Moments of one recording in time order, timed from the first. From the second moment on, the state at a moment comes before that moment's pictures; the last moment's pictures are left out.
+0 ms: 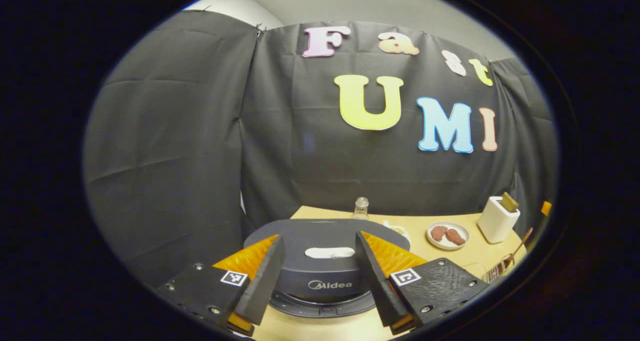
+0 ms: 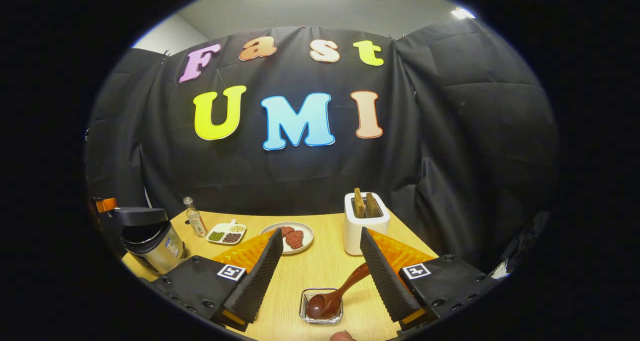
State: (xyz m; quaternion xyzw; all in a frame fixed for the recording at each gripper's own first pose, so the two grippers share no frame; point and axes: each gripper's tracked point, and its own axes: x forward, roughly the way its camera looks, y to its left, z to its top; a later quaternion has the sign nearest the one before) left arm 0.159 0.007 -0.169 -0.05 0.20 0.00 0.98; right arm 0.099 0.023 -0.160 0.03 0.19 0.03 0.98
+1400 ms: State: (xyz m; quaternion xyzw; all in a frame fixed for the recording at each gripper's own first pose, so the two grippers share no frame) left arm 0.122 -0.002 -0.249 -0.04 0.20 0.01 0.98; right arm 0.103 0.045 -0.165 0.01 0.20 0.04 0.98
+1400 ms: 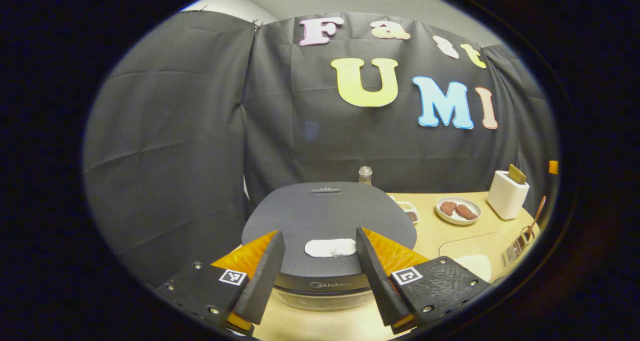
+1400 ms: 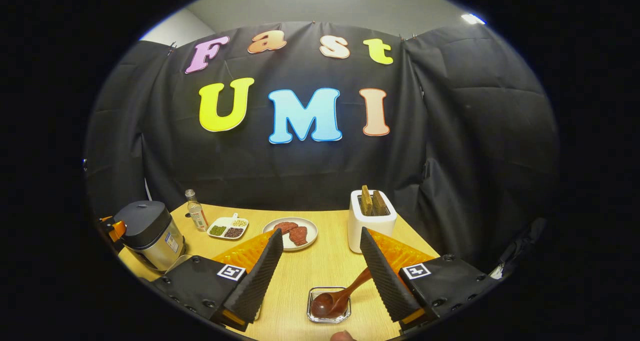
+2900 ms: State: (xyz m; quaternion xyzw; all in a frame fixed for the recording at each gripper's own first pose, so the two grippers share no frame) left arm 0.132 -0.069 -0.074 -0.02 0.08 -0.06 0.99; right arm 0.108 0.056 -0.086 0.04 0.12 0.06 0.99
